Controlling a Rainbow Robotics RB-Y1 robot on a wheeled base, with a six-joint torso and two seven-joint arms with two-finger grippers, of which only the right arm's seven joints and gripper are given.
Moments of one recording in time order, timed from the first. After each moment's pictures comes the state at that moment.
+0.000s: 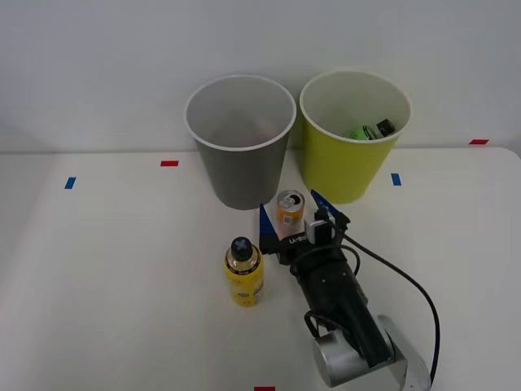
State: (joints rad) arm 0.00 0.01 0.31 -1.40 0.03 -0.31 1.58
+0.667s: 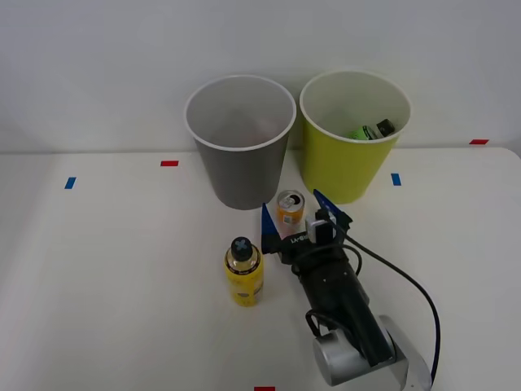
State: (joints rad) arm 0.00 0.02 0.30 -1.40 0.03 -0.30 1.61
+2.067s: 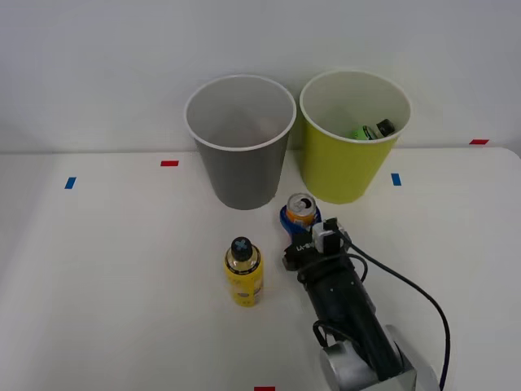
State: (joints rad) arm 0.04 -0.03 0.33 -1.40 -0.03 -0.41 1.61
